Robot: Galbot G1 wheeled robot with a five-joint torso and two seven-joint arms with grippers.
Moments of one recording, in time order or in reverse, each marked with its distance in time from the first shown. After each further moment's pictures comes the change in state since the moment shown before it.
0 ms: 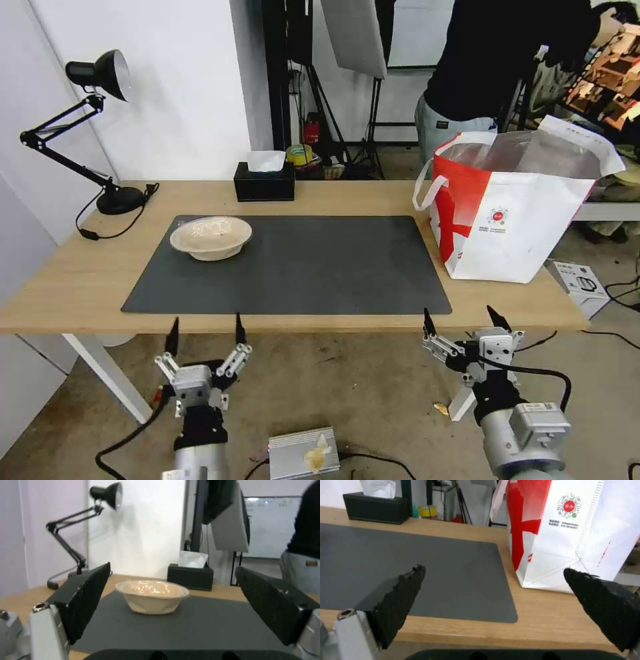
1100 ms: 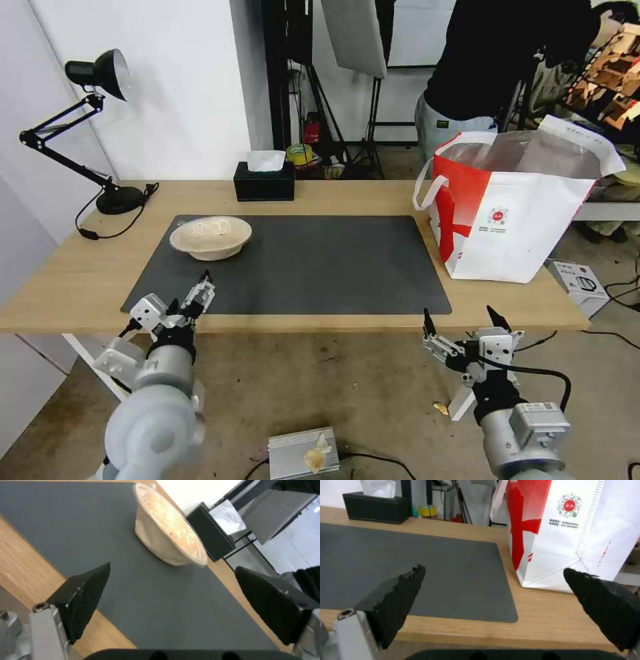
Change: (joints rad) left arm -0.418 0.283 -0.113 -0.011 -1.221 0.327 -0.370; right arm 0.000 0.000 0.000 -0.001 0.001 0.001 0.000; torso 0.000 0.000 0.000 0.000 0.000
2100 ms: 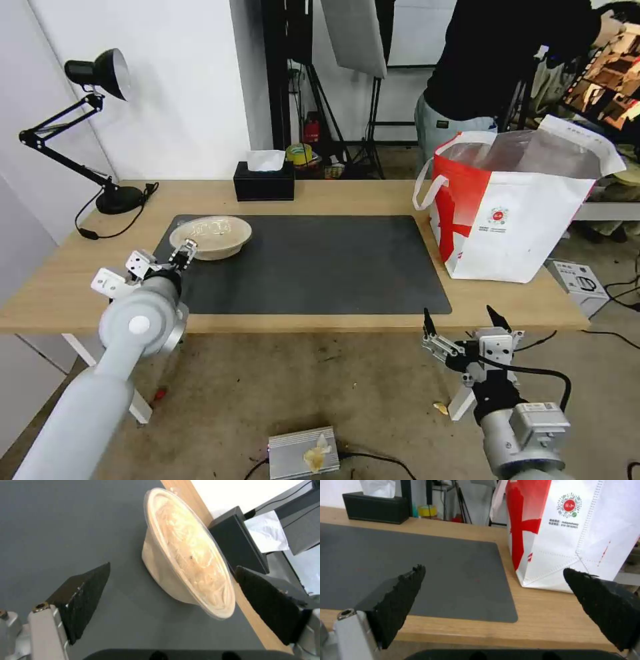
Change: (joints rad) left arm -0.438 0.122 0.059 0.324 -0.352 0.031 -0.189; right arm 0.000 0.000 0.000 0.000 0.000 0.001 0.000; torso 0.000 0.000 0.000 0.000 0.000
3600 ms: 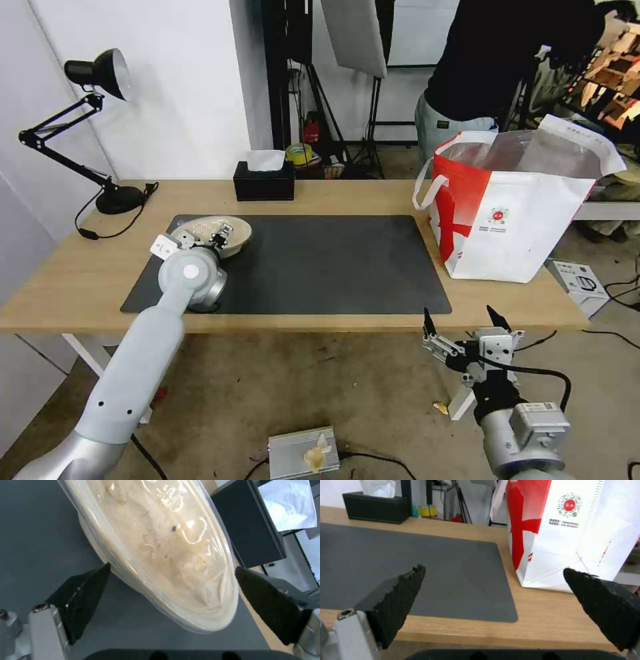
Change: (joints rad) left arm -0.279 -0.121 0.176 0.312 -0.014 0.021 0.009; right arm 0.000 0.000 0.000 0.000 0.000 0.000 0.000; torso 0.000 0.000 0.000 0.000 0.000
